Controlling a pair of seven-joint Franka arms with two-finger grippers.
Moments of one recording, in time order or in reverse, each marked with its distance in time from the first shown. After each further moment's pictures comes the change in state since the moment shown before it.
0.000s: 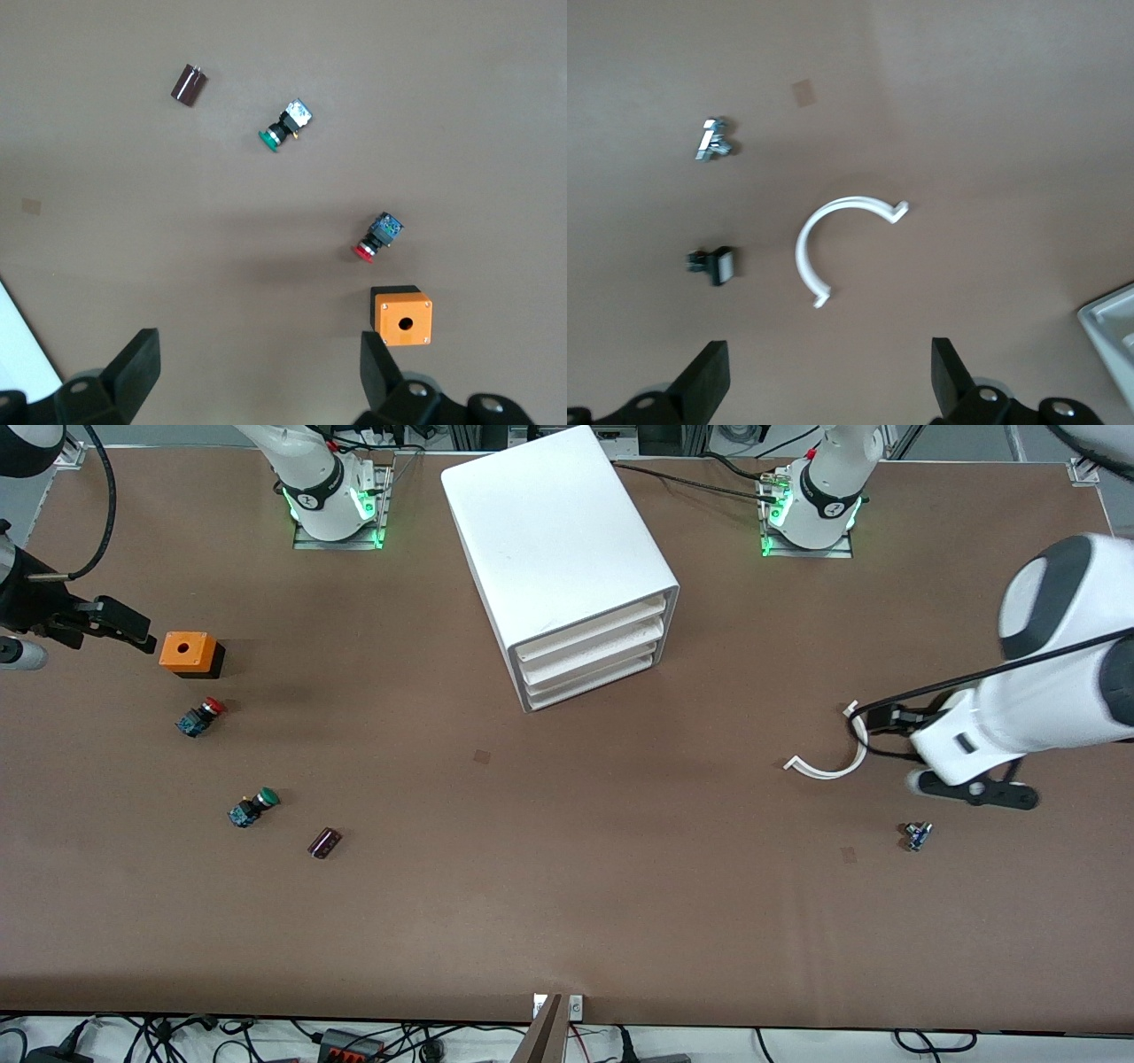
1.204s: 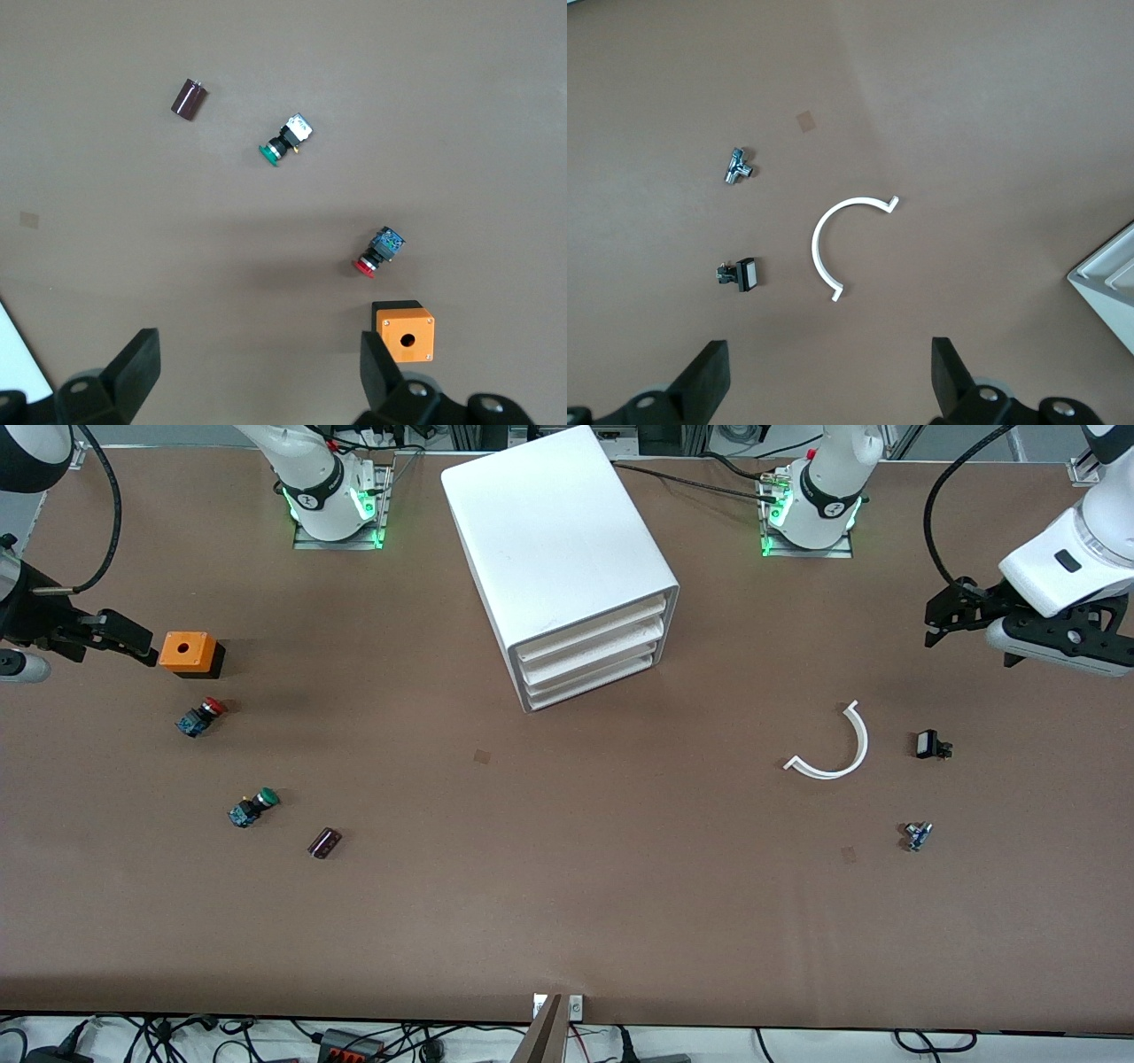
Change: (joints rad) left arm -0.324 -0.479 0.490 -0.406 -0.232 0.224 0.273; right arm 0.000 0.016 0.001 -0.002 0.000 0.033 -0.001
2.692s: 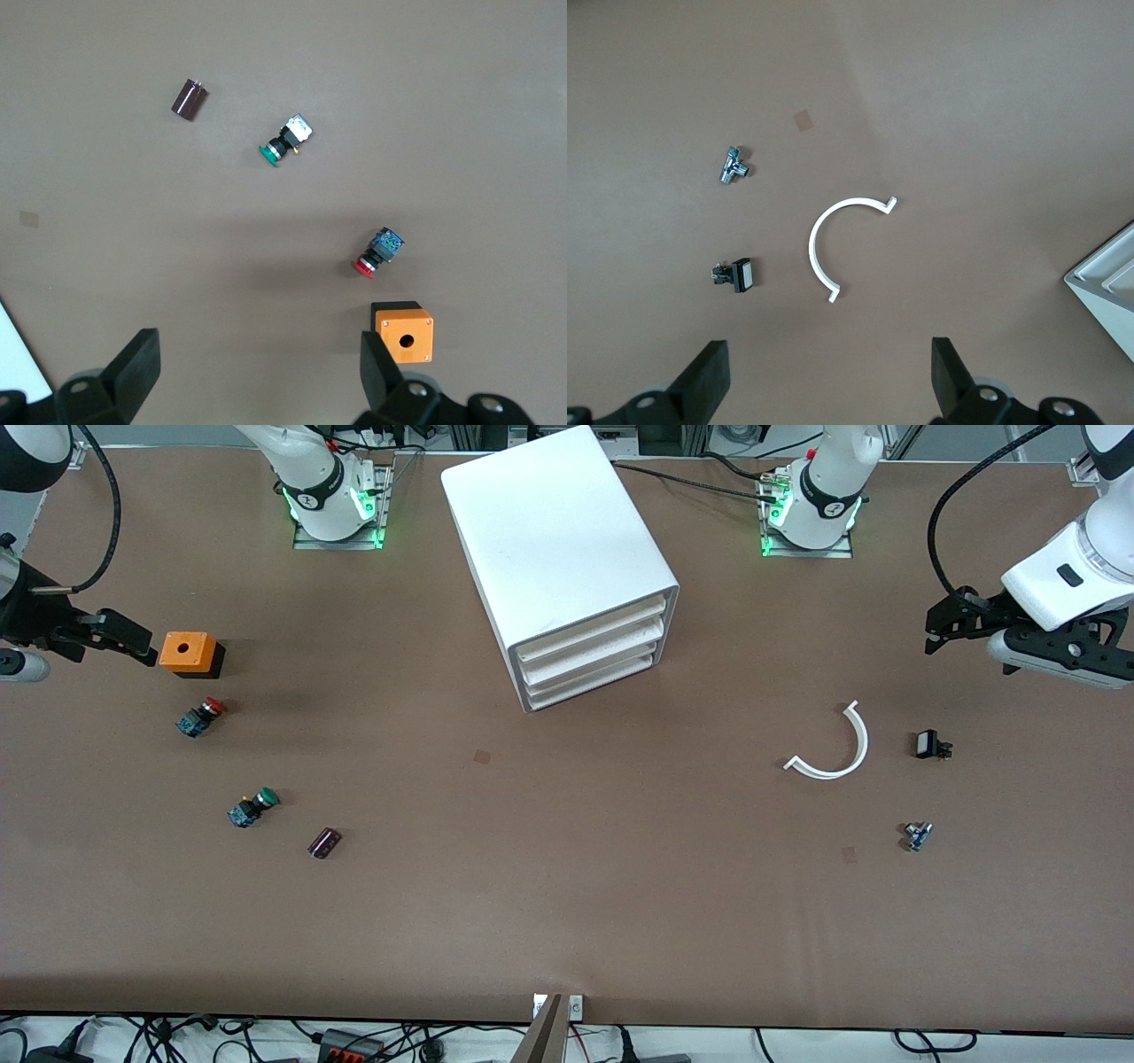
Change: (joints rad) left arm -0.004 0.029 -0.001 0.029 -0.006 -0.012 -0.021; right arm -0.001 -0.001 0.000 0.000 0.000 0.001 -0.006
